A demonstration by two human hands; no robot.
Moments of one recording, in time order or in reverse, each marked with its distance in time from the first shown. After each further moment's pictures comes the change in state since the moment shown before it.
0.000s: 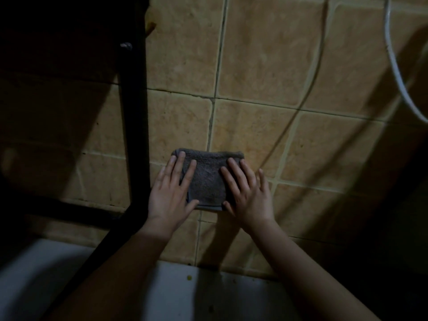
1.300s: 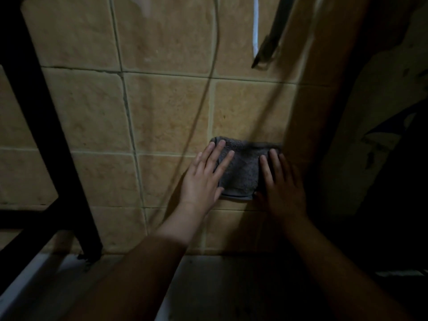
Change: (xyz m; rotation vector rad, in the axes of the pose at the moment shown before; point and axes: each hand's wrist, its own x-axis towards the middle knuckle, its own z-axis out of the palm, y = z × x) left_hand 0.014 0.183 -0.019 0.105 0.385 0.285; right_hand -0.120 0.158 0.013 0.021 -0.015 0.258
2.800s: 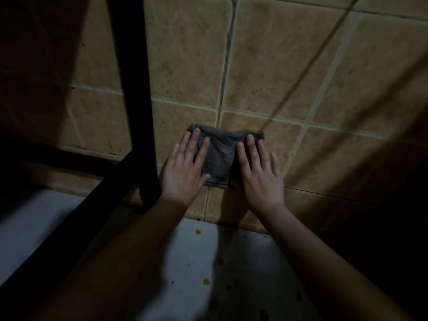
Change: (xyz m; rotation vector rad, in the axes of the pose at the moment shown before) left_hand -0.126 -0.121 0.089 -0.009 -0.153 -0.256; right_hand 0.004 -0.204 0.031 0.093 0.025 -0.194
